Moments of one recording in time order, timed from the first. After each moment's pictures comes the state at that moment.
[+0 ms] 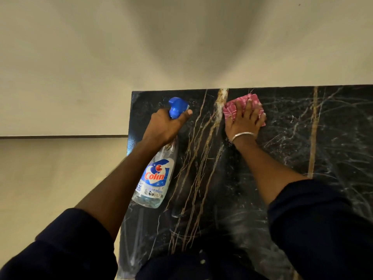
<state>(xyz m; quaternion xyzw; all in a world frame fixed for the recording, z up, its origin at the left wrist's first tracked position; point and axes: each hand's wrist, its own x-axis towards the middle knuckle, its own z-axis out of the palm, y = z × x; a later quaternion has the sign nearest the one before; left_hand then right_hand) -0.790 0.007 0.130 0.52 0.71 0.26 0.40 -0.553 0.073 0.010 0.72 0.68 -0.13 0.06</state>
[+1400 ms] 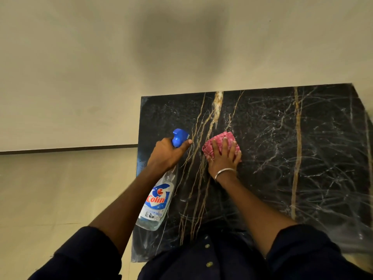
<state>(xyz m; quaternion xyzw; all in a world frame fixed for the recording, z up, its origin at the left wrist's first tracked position) -0.789 -0.105 0.133 0.52 0.72 0.20 0.41 -0.594 -0.097 0.029 0.68 0.69 -0.22 0.08</state>
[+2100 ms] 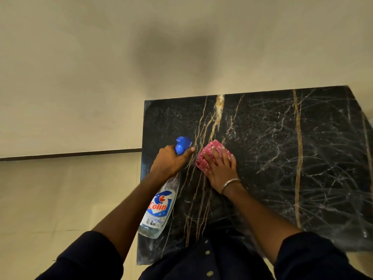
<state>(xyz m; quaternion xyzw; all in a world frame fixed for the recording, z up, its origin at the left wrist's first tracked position) -0.797 -0.124 0.127 0.52 0.72 0.19 0.42 -0.590 -0.127 0.019 0.57 0.80 -0.18 0.07</state>
